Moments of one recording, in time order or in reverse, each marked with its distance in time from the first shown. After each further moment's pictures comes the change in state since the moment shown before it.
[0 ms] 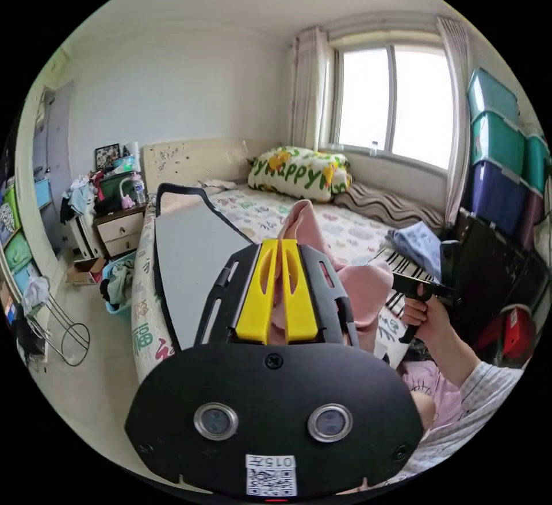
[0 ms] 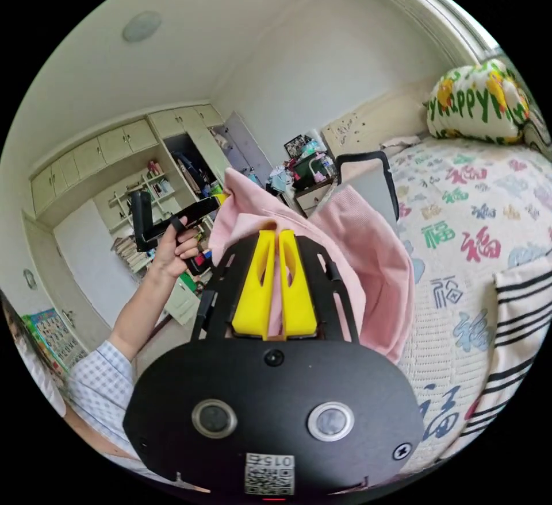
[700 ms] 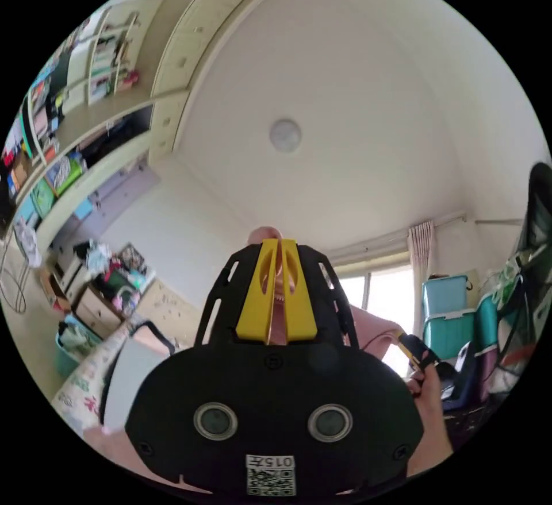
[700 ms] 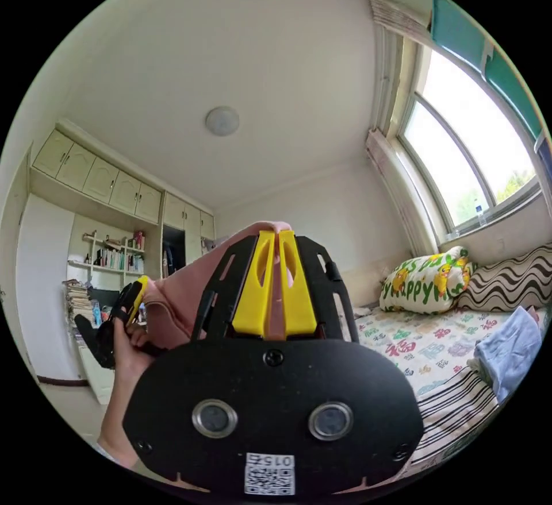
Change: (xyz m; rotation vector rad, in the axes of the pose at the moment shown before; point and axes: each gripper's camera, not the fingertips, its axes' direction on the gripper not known) left arm 0.066 0.064 -0.463 1.122 0.034 -0.353; right arm -0.359 -0.044 -0.276 0.742 0.292 -0.323
